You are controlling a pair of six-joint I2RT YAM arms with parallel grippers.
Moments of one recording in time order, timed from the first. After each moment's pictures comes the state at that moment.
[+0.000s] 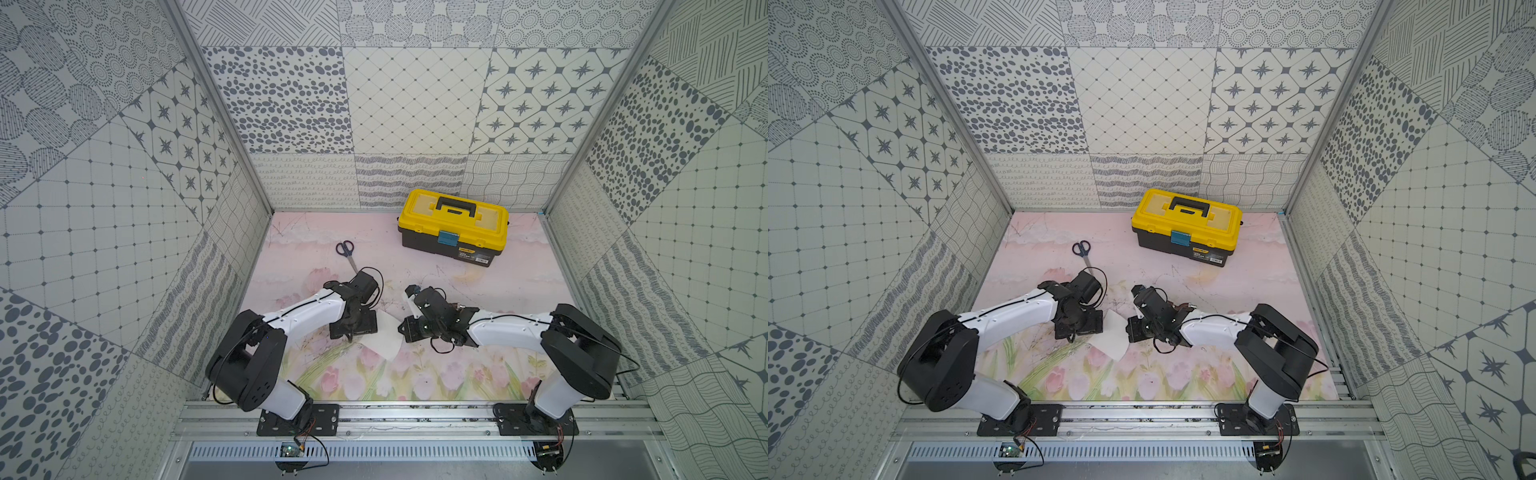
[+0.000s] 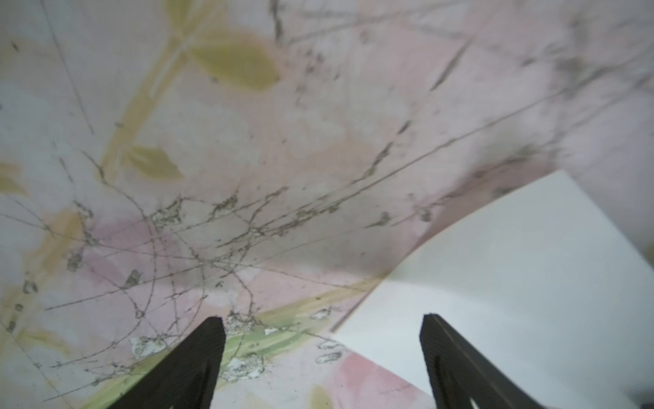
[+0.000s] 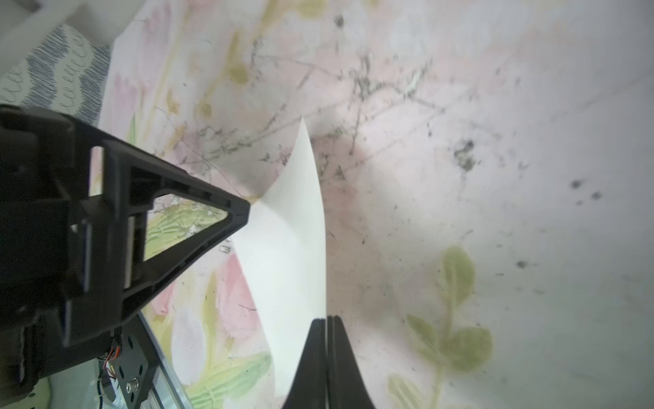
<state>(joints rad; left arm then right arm) -0.52 1.46 0.94 -0.78 -0.04 -0.64 0.92 1.54 0.85 -0.06 -0.14 0.56</state>
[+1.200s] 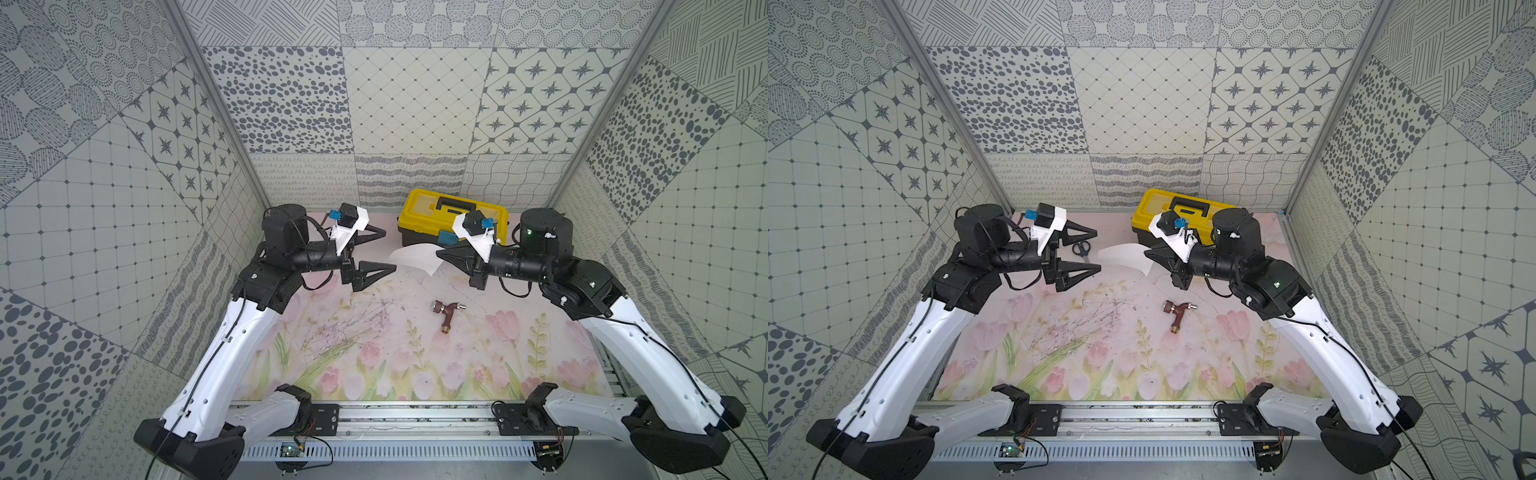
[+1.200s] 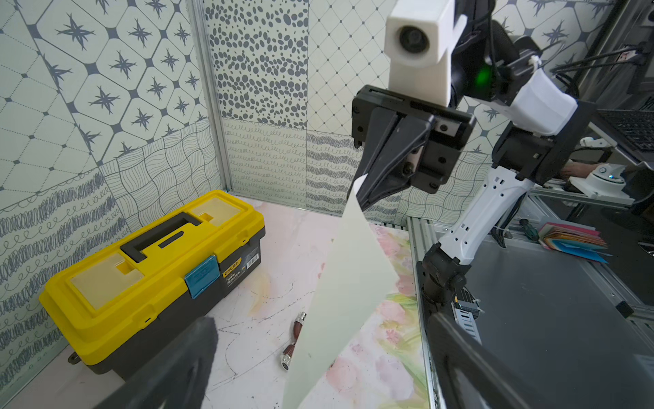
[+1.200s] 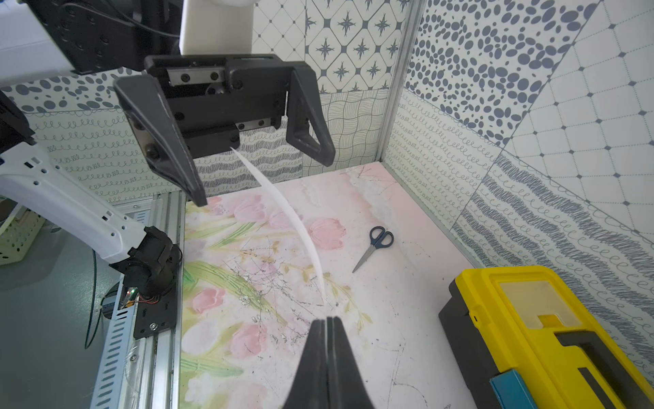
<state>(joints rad) -0.28 1.14 1.38 -0.51 1.02 0.24 0.66 1.16 1.51 -0.69 -0.47 -0.27</state>
